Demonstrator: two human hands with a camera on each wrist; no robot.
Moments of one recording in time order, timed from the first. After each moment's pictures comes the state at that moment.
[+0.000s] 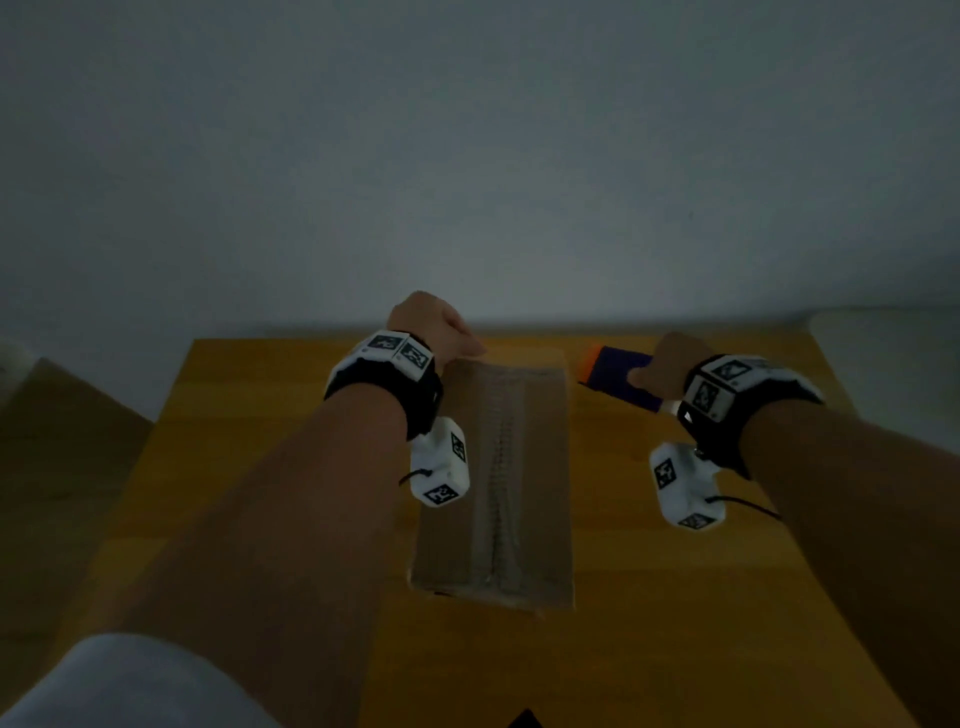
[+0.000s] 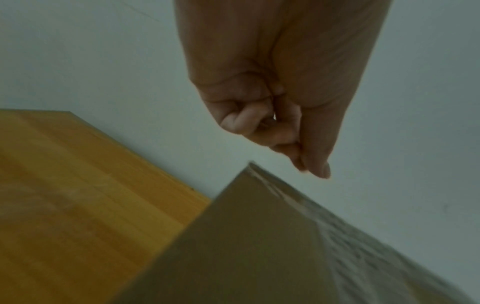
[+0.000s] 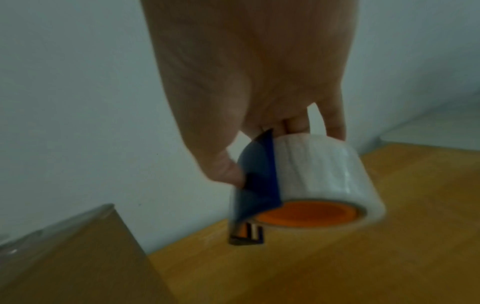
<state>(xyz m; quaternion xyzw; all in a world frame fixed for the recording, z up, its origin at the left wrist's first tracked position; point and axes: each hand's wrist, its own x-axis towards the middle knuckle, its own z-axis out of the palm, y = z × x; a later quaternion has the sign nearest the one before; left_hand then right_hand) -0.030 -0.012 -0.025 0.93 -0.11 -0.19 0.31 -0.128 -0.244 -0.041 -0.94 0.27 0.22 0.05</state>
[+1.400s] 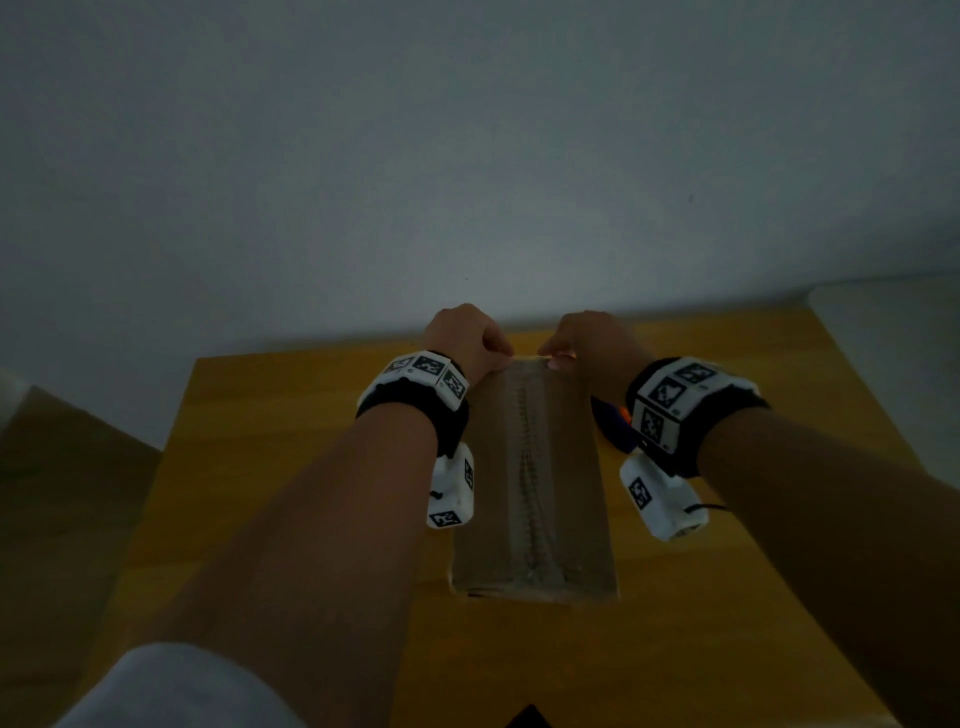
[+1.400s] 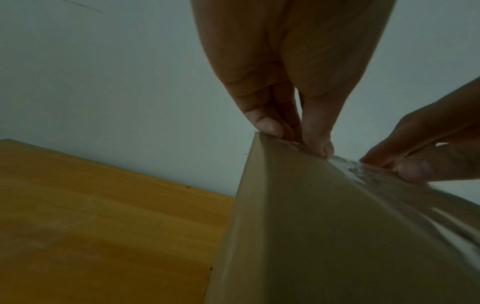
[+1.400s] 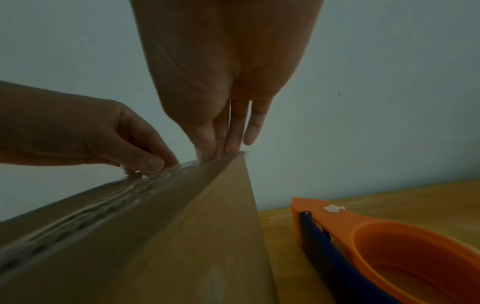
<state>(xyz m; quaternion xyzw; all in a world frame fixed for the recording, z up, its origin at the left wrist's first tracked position) -0.039 -0.013 -0.039 0.92 -0.27 -0.15 0.24 -0.111 -0.166 -0.034 -0.99 0.03 0.09 0.13</state>
